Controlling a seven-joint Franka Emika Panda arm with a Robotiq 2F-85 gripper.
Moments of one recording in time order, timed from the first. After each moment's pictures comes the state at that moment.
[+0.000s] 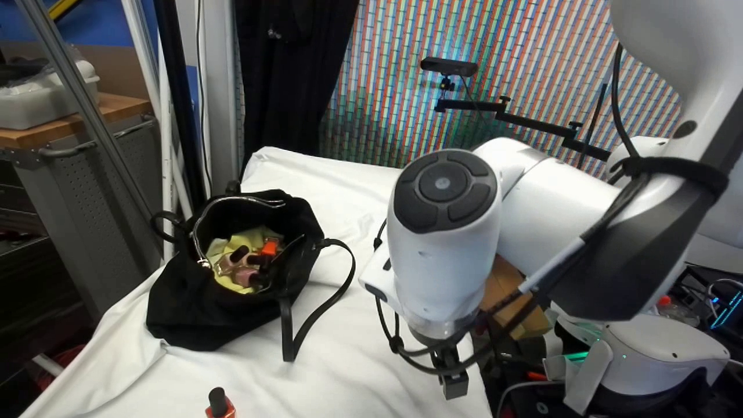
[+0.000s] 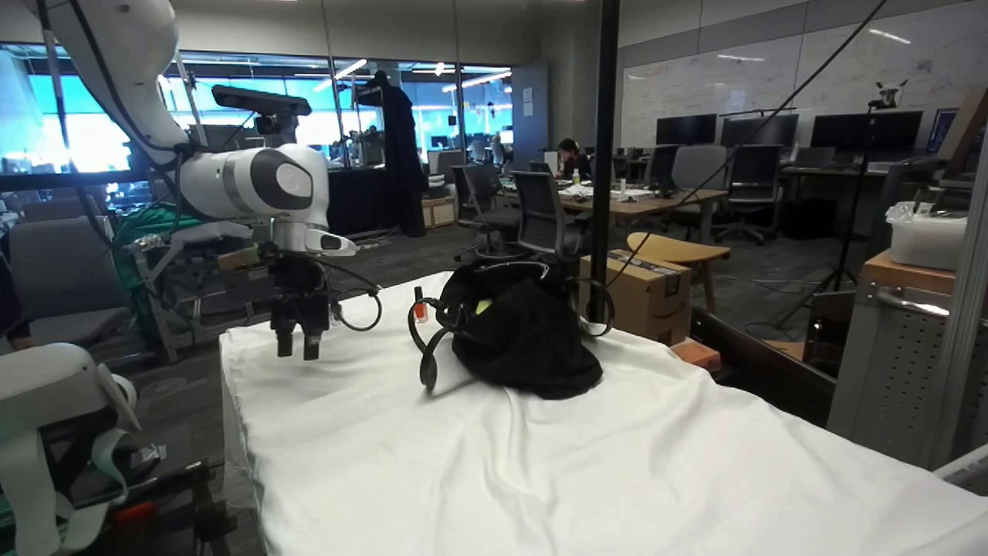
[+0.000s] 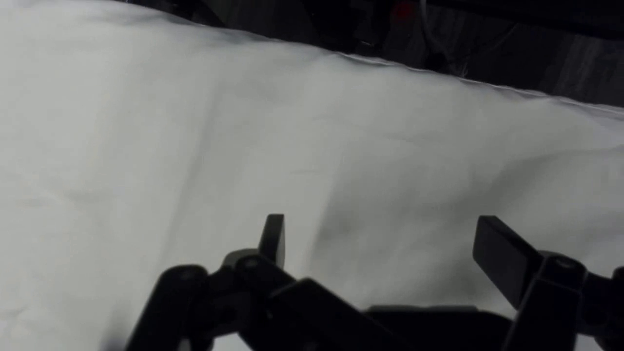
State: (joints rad) arm 0.33 0.21 0.25 -2.31 -0.25 2.13 0.43
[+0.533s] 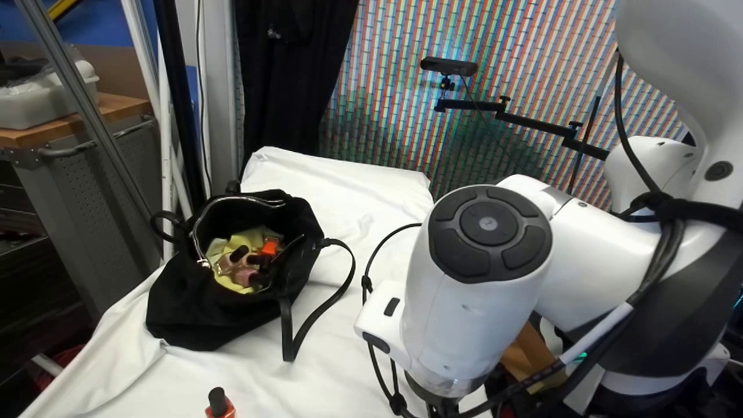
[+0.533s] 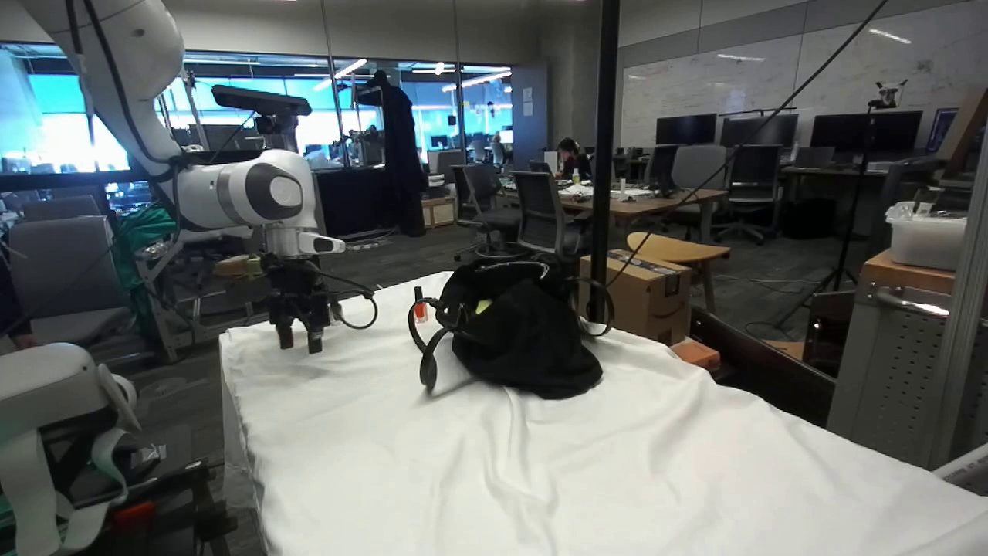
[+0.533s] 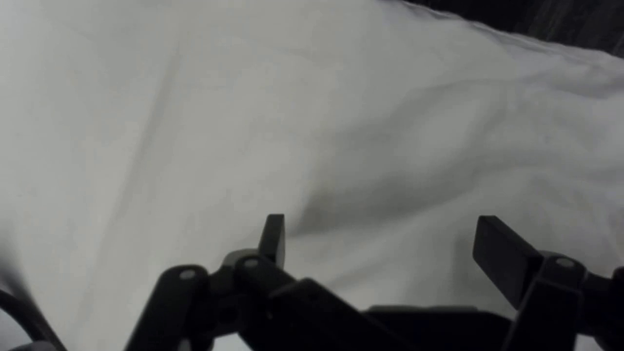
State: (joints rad) arm 0.39 0.27 0.26 -2.28 -0.26 2.30 0.43
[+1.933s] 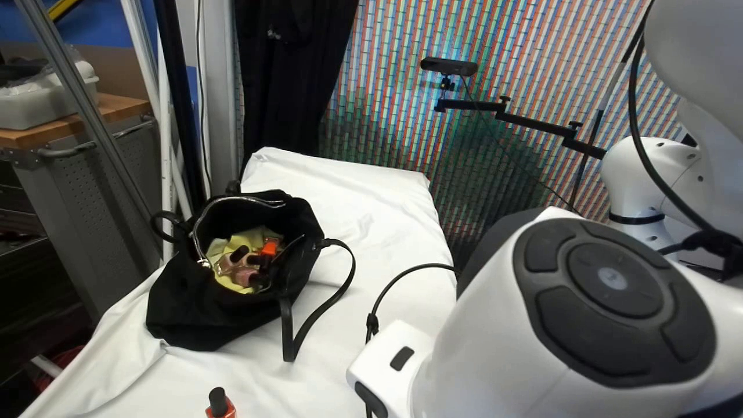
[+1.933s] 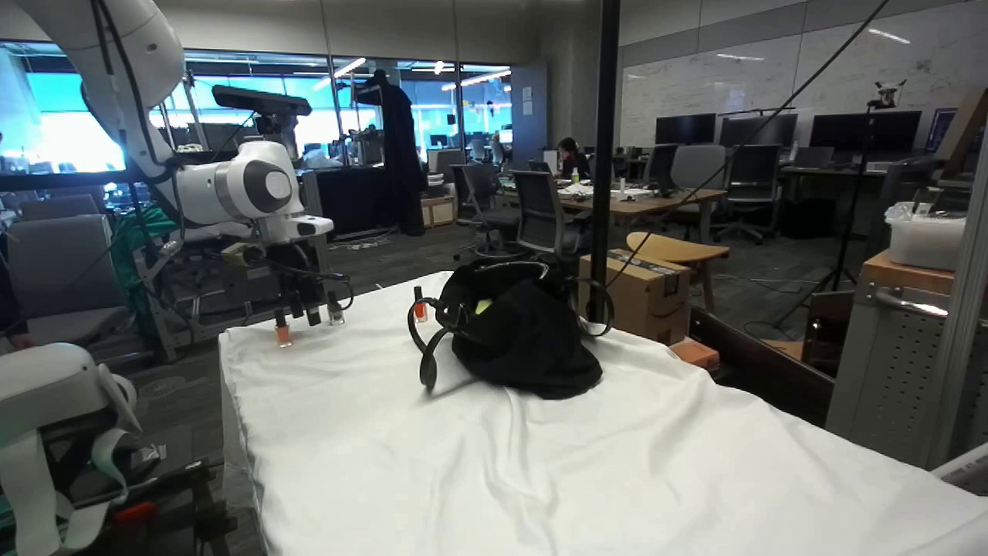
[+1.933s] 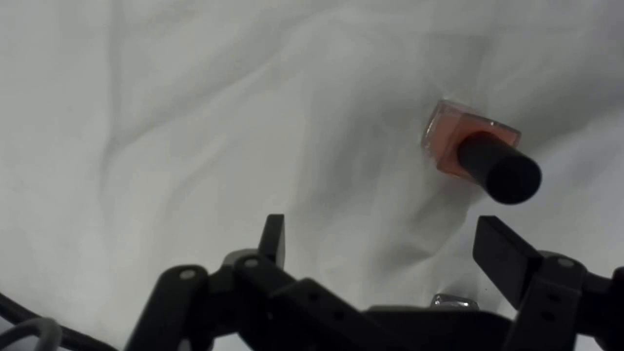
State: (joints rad) arm 0.55 0.35 0.22 -2.15 -0.31 2.43 0.78
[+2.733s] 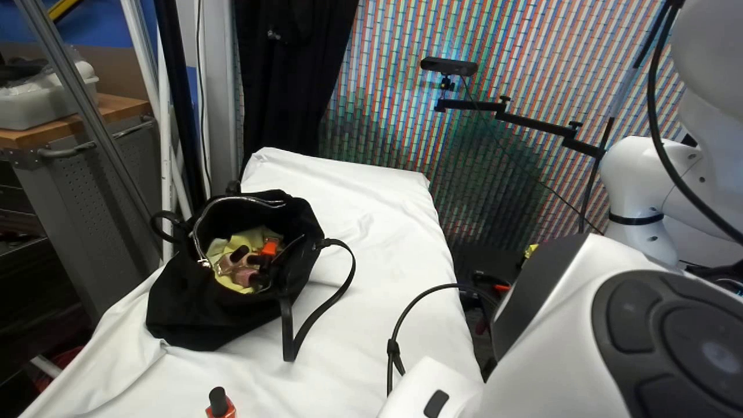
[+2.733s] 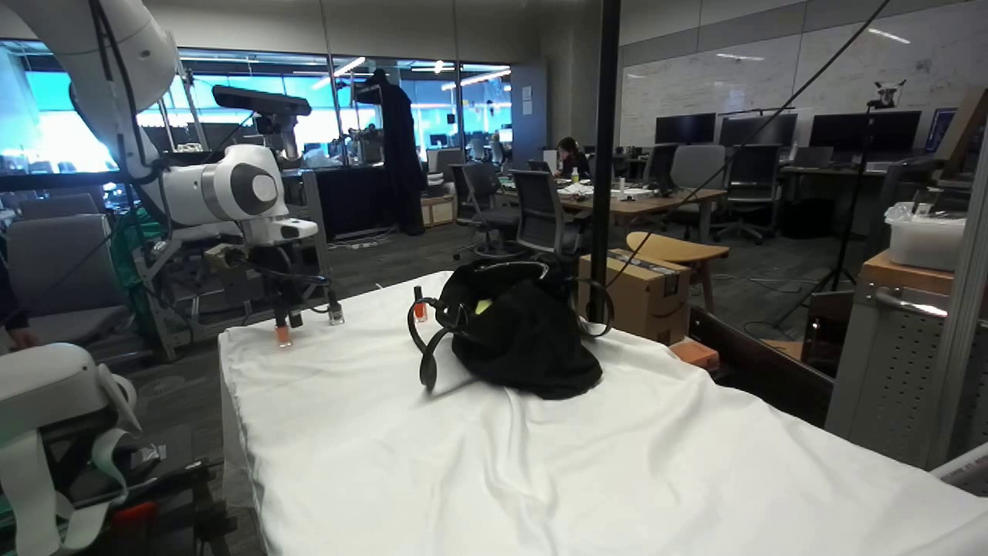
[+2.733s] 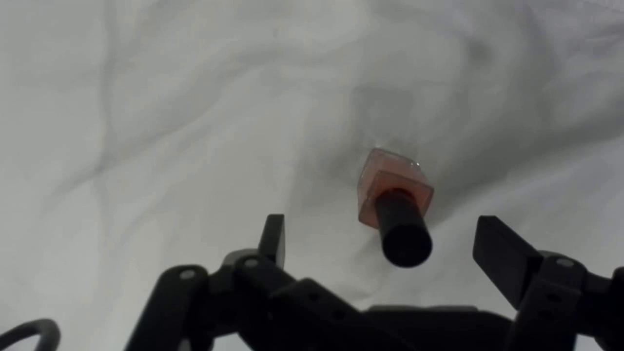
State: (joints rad) arm 0.58 0.36 0.26 -2.14 -0.28 2.42 0.82
